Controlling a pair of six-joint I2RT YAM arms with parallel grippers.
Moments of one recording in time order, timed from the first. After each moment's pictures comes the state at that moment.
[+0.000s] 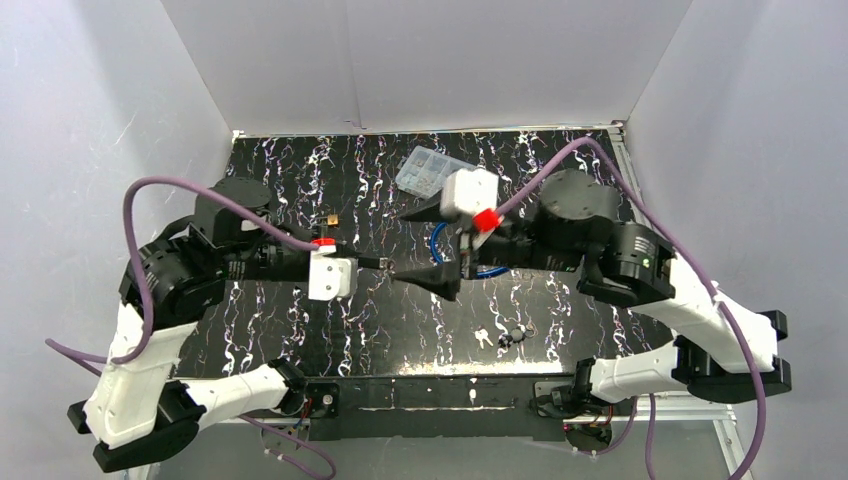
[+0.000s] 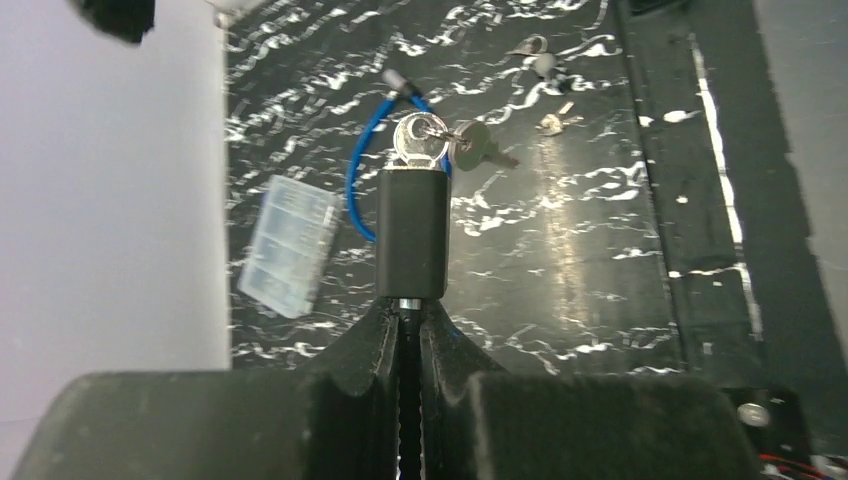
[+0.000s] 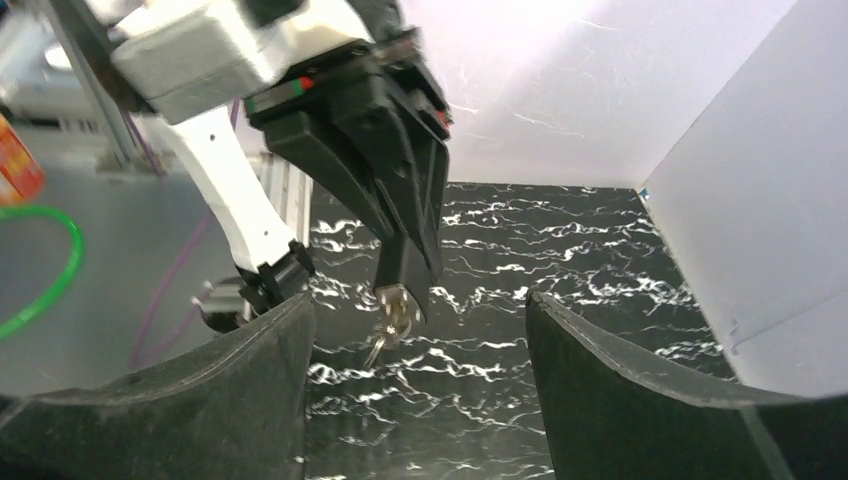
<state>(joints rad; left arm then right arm) -0.75 1.02 1.77 -1.29 0.53 0.95 1.26 1.21 1.77 -0.57 -0.21 -0.18</state>
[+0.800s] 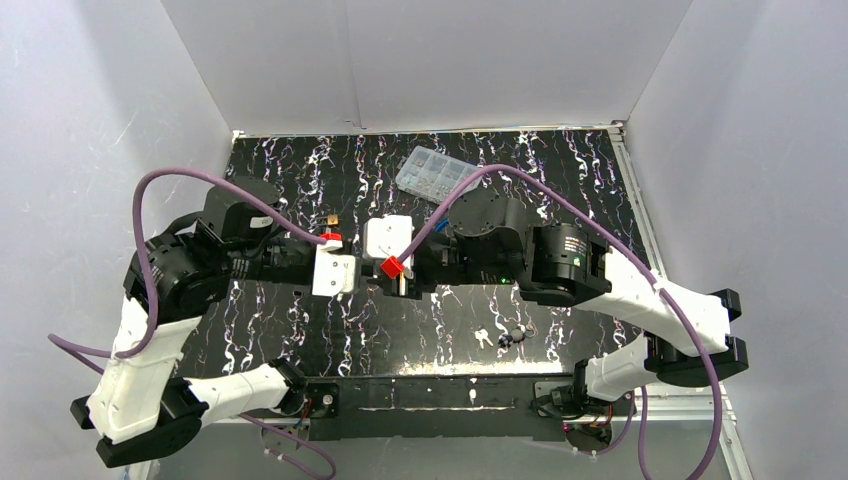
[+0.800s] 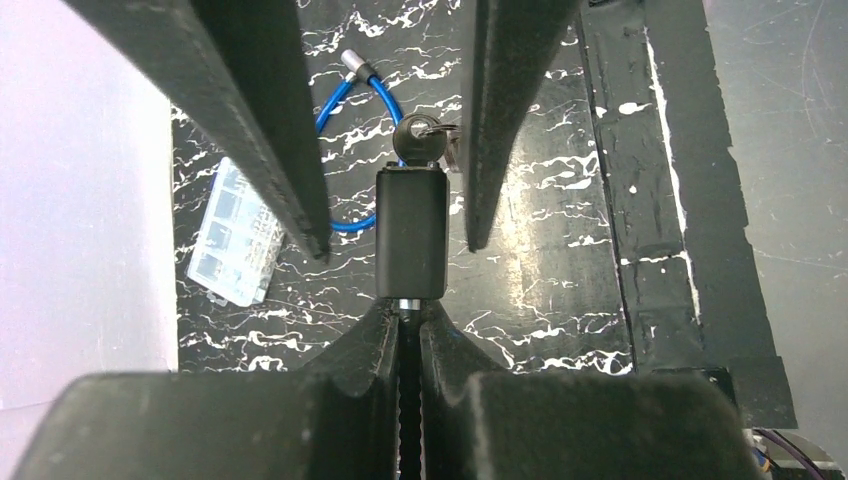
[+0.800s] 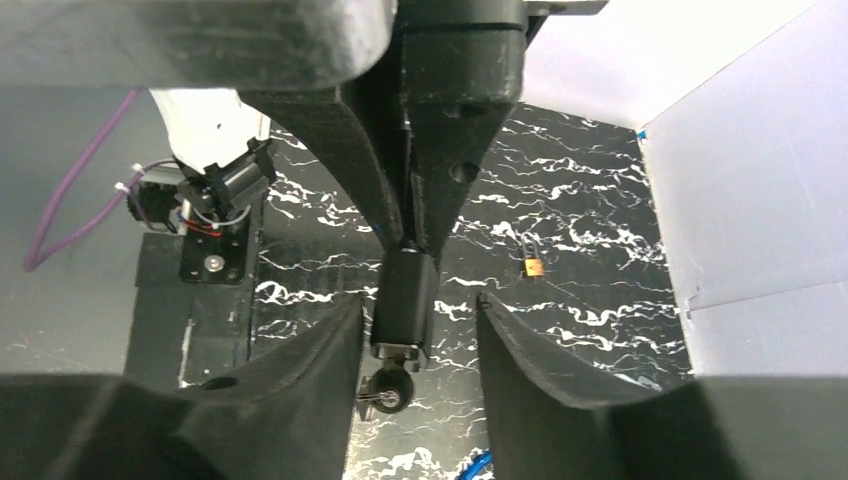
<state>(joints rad) -0.75 1.05 1.80 -1.40 0.55 0.89 1.39 1.41 1.86 -0.73 -0.06 -0.41</state>
